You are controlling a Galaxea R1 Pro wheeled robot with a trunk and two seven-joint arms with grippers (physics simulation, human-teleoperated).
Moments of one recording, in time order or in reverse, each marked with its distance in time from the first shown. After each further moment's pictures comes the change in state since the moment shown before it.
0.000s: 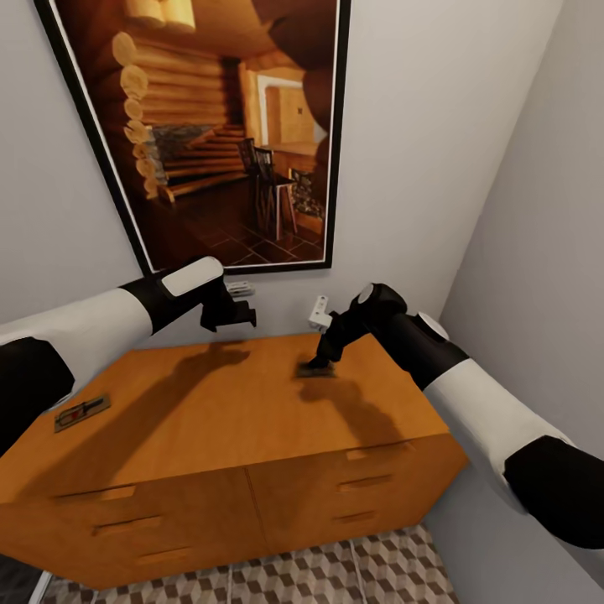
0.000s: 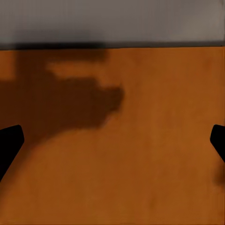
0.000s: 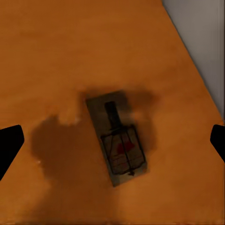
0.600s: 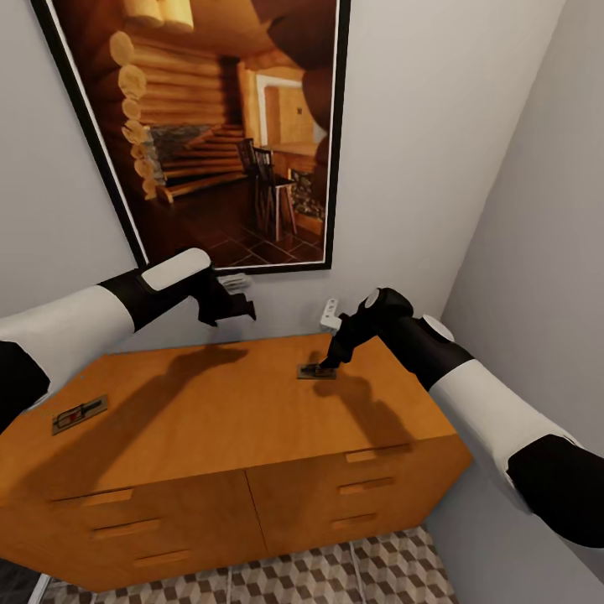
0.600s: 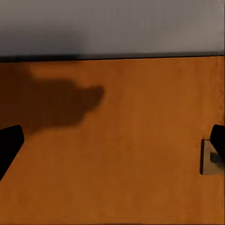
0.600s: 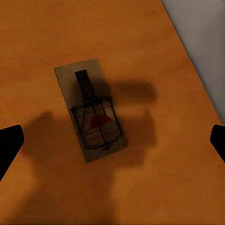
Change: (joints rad) left arm 0.001 0.073 0.078 -0.115 0.002 0.015 -0.002; right arm 0.002 -0.022 -0.005 0.049 0.042 -0.037 -0.034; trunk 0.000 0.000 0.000
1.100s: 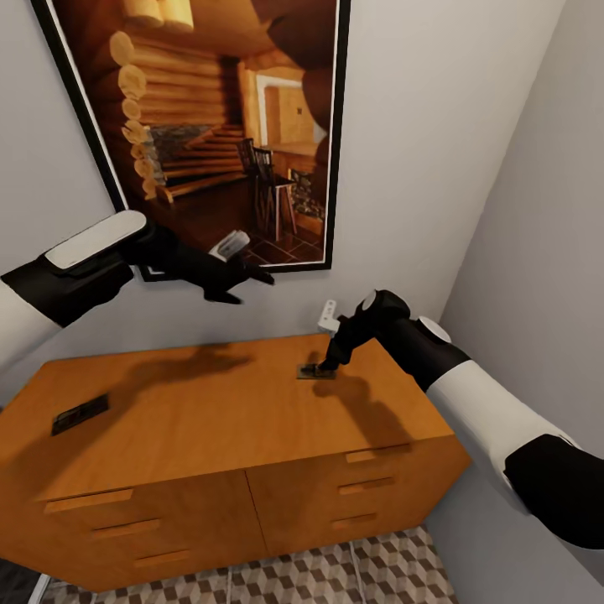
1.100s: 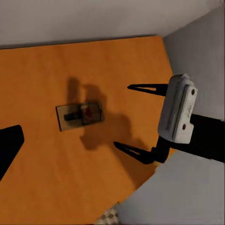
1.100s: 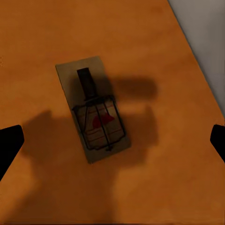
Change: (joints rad) left arm 0.000 0.248 0.195 -0.465 0.278 0.049 -0.114; right arm 0.002 0.010 0.006 0.018 0.006 -0.001 -0.010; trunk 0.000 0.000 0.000
